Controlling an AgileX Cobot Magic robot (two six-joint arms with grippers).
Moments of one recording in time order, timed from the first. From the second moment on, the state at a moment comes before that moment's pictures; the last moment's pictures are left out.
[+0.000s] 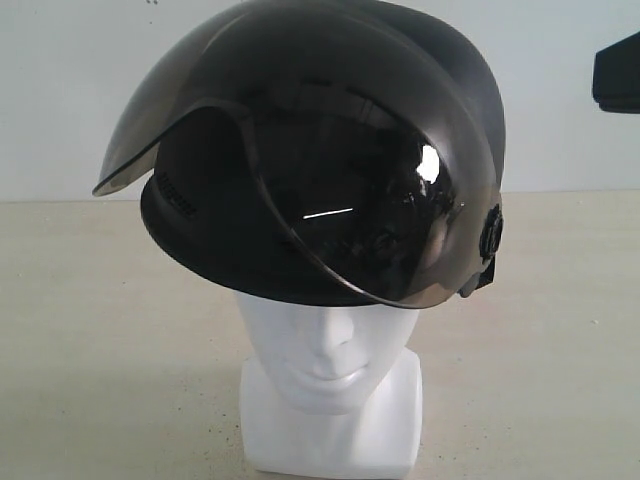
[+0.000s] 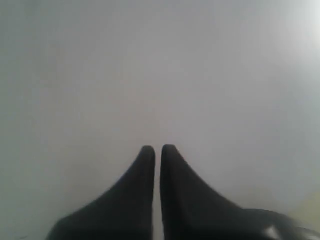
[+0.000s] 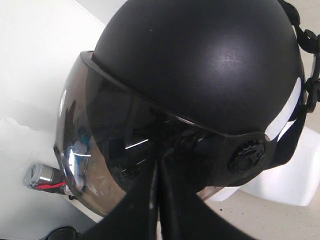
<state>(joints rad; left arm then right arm) -0.36 0.65 -0.88 1.35 -0.11 -1.21 0.07 0.81 -1.04 0.89 1.08 -0.13</state>
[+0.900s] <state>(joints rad) -0.36 0.74 -1.27 -0.02 0.93 0.12 0.07 0.81 -1.04 0.89 1.08 -0.18</state>
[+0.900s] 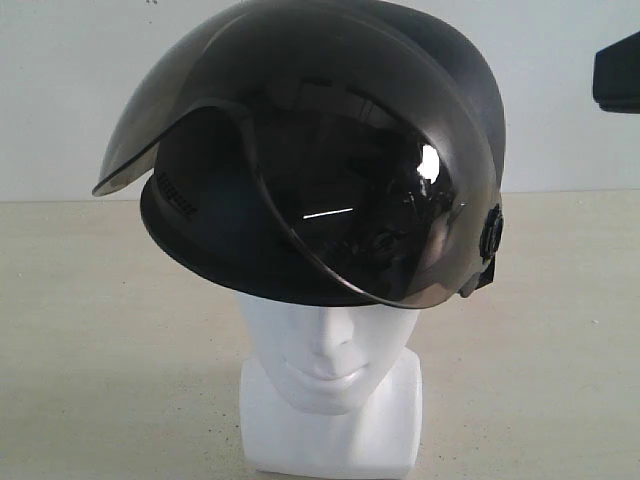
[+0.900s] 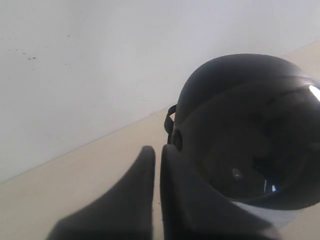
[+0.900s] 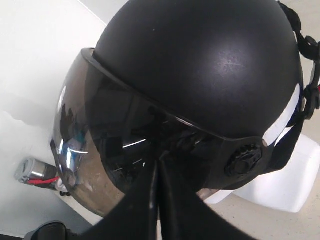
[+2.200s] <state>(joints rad) -0.22 1.35 -1.54 -0.67 1.10 0.75 0.09 0.98 -1.04 1.24 0.93 -0.45</state>
